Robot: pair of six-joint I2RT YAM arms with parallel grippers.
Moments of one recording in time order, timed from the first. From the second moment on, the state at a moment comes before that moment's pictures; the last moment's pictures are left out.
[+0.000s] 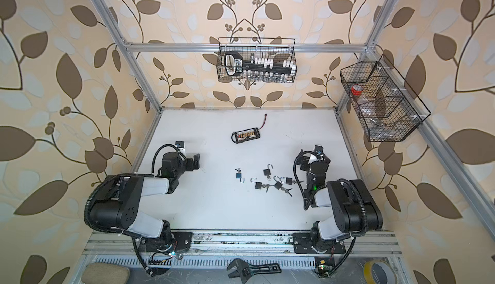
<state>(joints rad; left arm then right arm) -0.02 1.50 0.38 0.62 0.02 -0.06 0.04 1.50 0.20 1.11 0.30 0.06</state>
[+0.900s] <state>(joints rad) -0.05 1.47 0.37 0.61 -0.04 -0.06 0.03 1.47 0.20 1.08 0.29 0.06</state>
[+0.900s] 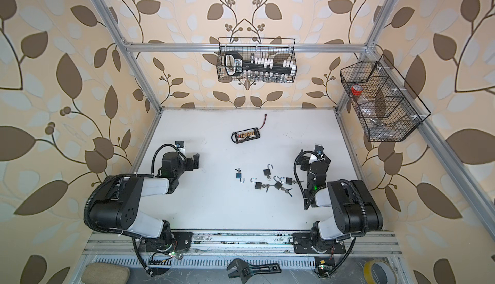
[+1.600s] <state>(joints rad) -0.22 1.19 0.66 -0.03 -0.27 -0.51 0.07 1.08 0.48 0.44 0.26 0.40</state>
